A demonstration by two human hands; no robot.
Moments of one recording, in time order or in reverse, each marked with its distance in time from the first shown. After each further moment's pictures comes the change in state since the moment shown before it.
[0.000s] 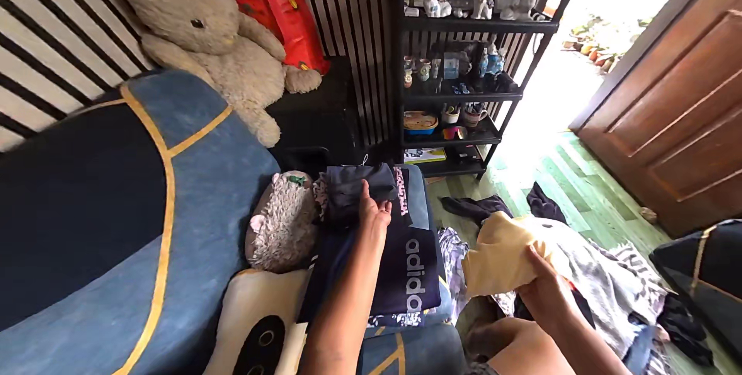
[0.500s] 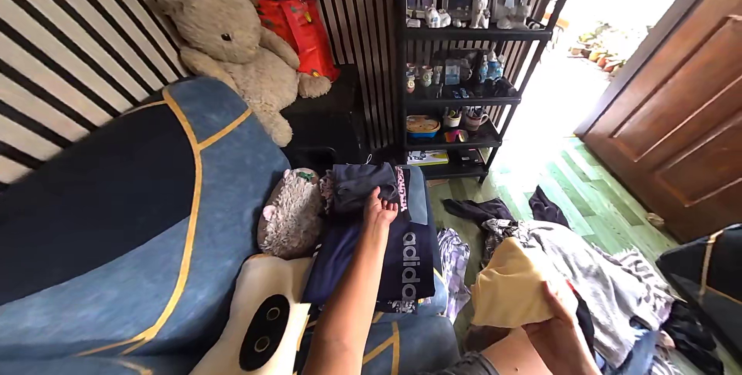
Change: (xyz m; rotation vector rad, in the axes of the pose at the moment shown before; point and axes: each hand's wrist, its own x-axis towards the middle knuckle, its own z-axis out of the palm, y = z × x) left_hand -0.023 -0.016 -0.004 -0.020 0.049 -0.022; right_hand -0.044 0.026 -0.074 0.194 -0.061 0.041
